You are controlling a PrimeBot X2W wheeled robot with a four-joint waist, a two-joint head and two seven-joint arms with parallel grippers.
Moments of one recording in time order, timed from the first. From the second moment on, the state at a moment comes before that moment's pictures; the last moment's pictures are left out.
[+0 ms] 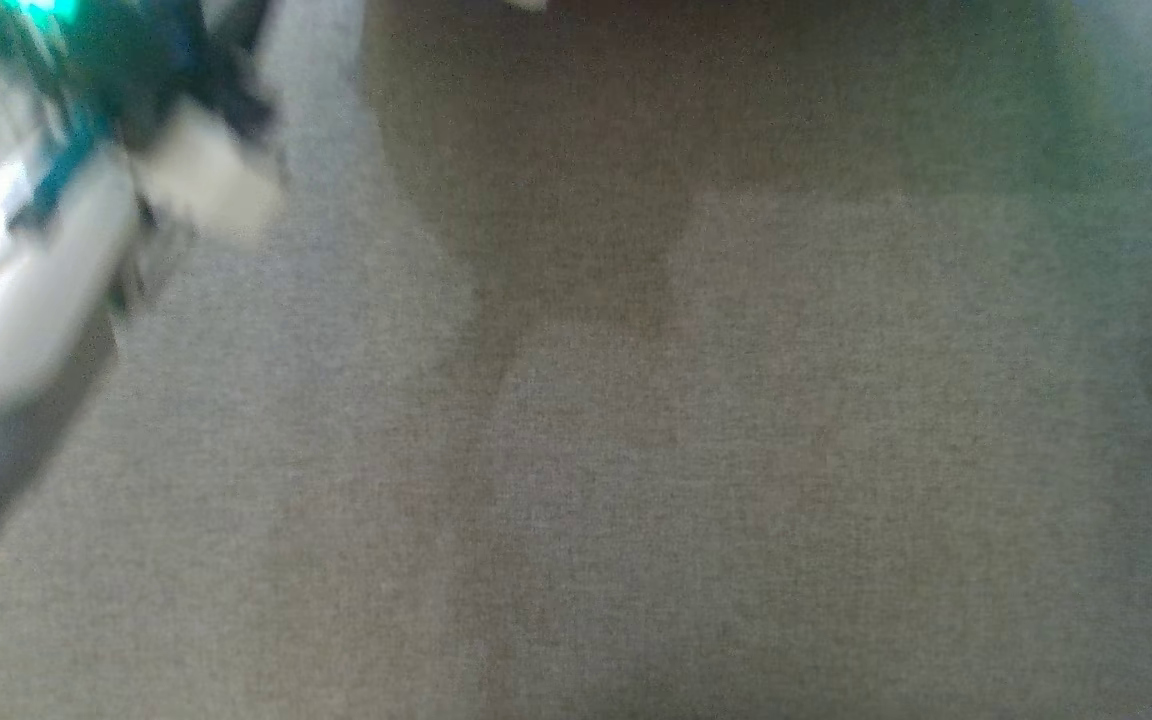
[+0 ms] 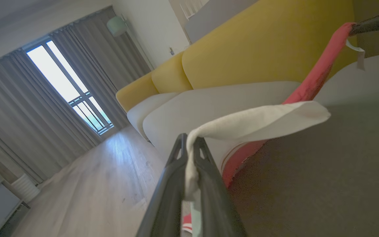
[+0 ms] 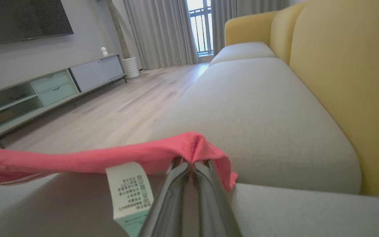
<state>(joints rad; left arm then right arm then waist) -1.13 0.56 -0.92 0.38 -0.43 0.03 -0.26 -1.03 -0.62 0.68 0.63 0.91 0.13 -0.20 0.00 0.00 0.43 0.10</state>
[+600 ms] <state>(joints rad) -0.36 0.78 -1.03 -0.08 -0.70 0.19 -0.17 -0.44 -0.86 0.86 0.32 1.25 0.13 -0.18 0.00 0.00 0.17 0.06</state>
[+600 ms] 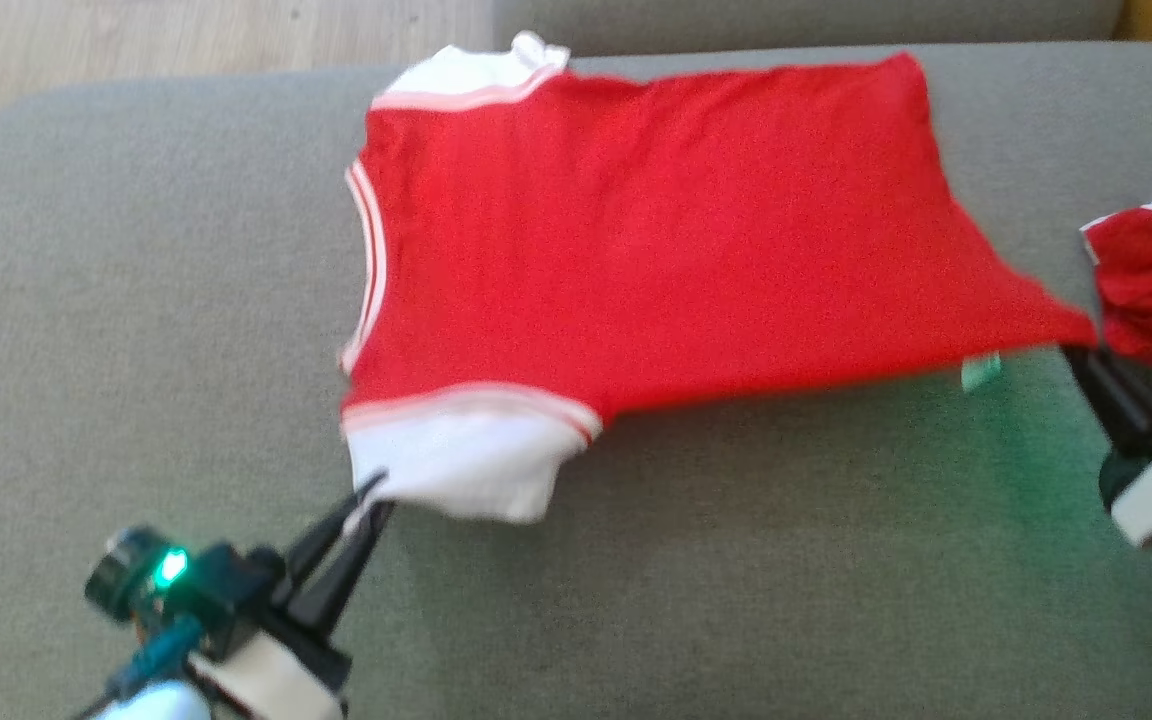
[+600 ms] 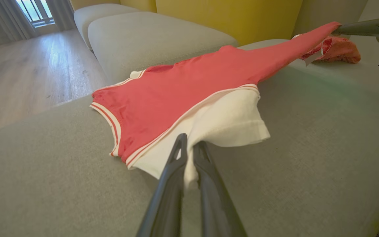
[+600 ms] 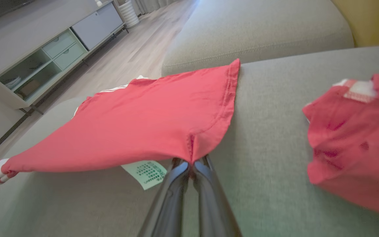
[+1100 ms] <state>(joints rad) -0.37 0.81 -1.03 -0.18 -0.75 0.22 -0.09 -0.29 -0.93 0.83 0.19 1.33 0.13 -0.16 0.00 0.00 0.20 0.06</state>
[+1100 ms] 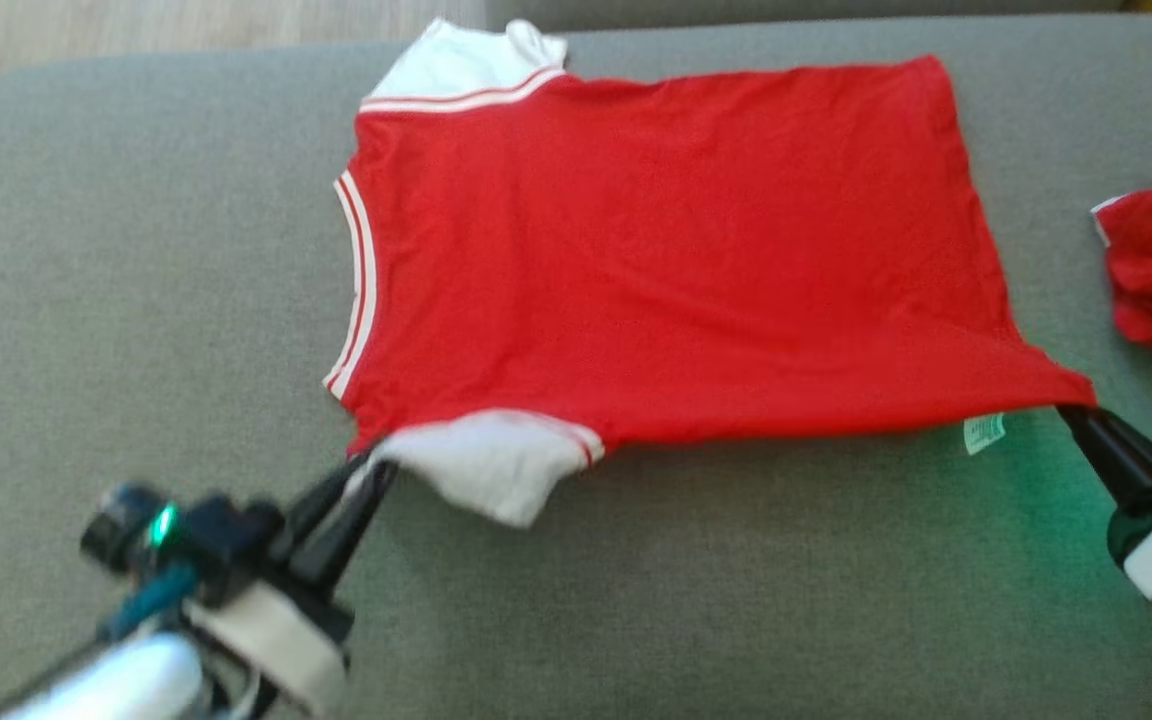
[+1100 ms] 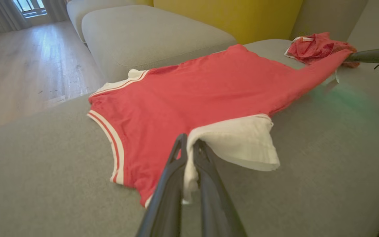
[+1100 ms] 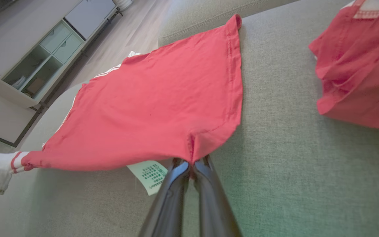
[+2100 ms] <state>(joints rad) -0.82 0.57 -0.98 0.31 -0.64 0.09 -0.13 -0.61 -0.80 0.75 0.28 1.31 0.13 -0.16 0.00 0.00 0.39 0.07</state>
